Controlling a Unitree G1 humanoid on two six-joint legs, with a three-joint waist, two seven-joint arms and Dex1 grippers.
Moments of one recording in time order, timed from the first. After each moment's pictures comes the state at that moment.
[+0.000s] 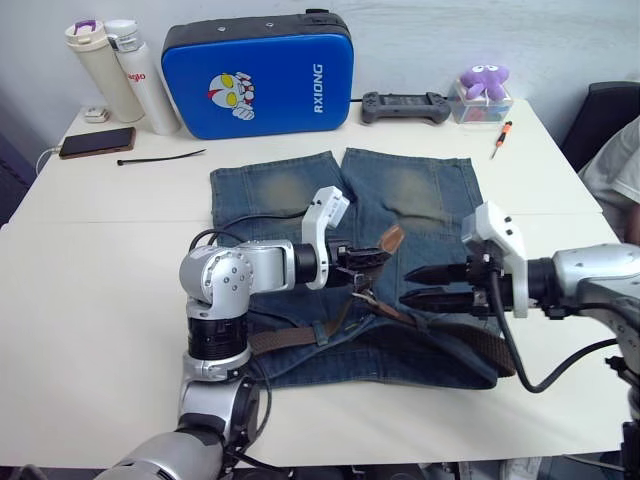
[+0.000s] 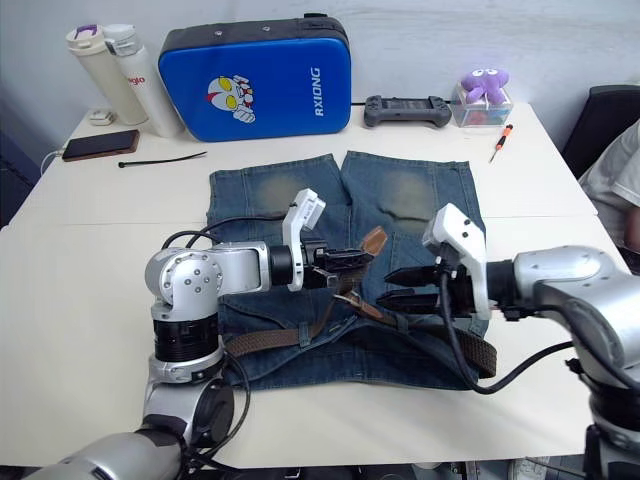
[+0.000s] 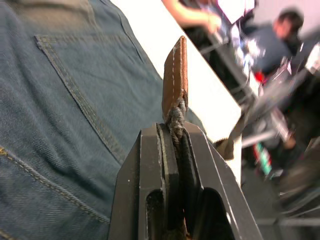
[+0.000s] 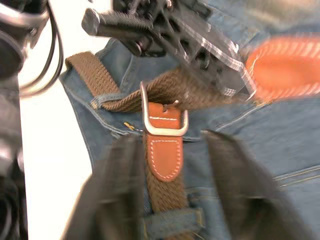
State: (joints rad) left arm -0.77 -0.06 0.22 -0.18 -0.62 1.55 -0.31; right arm -0.45 -0.83 -0.16 -0.56 0.70 1.22 1.00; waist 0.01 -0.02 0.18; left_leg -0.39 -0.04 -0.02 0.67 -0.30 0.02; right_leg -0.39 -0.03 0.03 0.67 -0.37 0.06
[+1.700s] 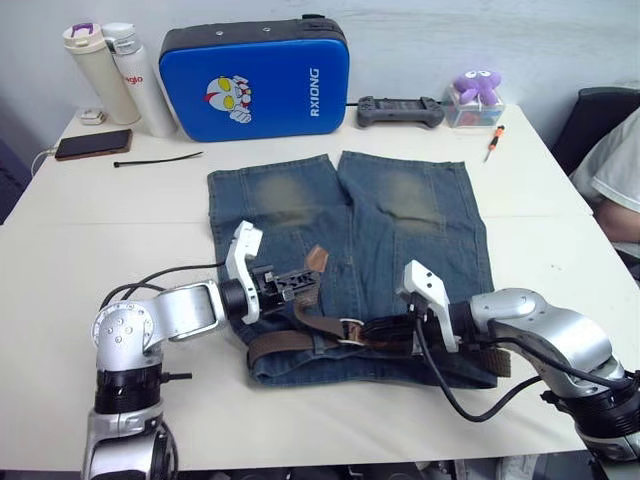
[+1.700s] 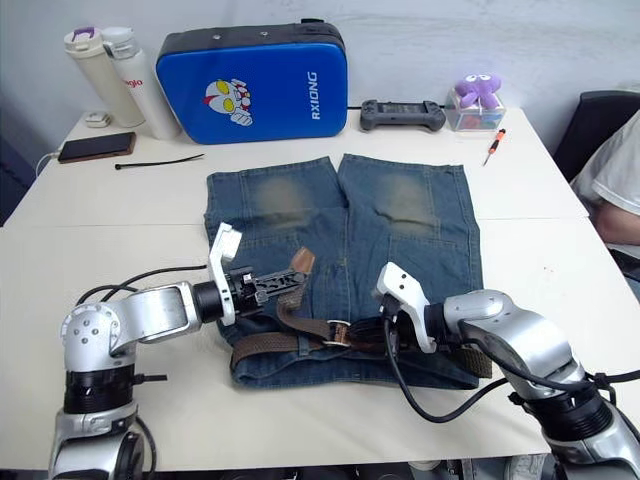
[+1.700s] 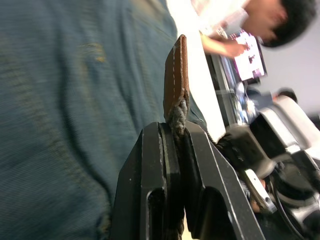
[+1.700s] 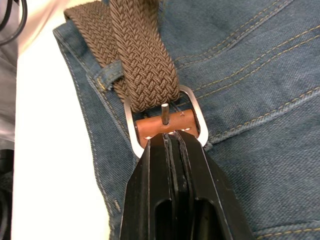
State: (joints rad) left arm -0.38 0.43 0.17 -0.21 -1.81 1.23 0.49; right arm -0.36 -0.75 0.21 -0.41 0.60 0.91 0.95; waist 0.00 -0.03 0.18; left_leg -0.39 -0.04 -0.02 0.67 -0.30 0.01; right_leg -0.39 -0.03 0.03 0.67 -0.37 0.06
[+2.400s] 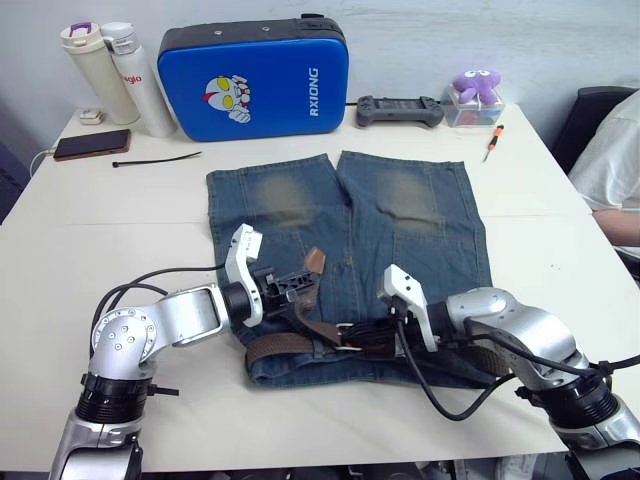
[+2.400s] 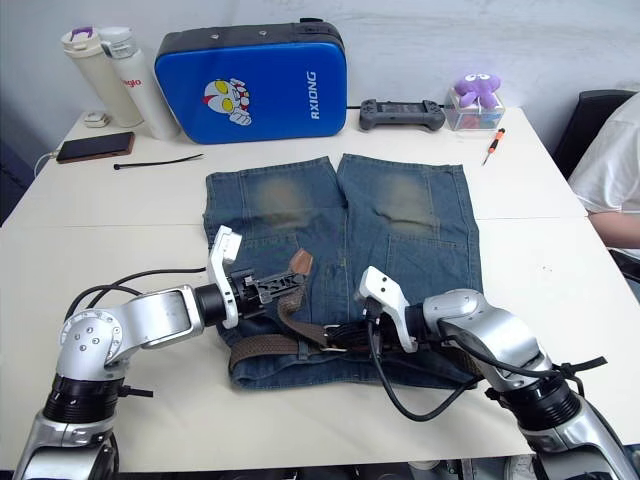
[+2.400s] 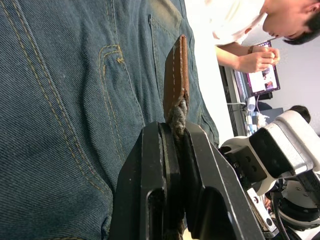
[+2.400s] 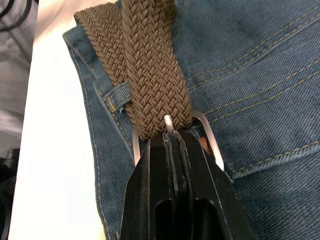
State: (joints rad) left arm -0.38 0.56 0.00 -0.27 -1.86 1.02 0.49; right arm -0.42 -0.68 0.31 -0.32 0.52 0.83 1.00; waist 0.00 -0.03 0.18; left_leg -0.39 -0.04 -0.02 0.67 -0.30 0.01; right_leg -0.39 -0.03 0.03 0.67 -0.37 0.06
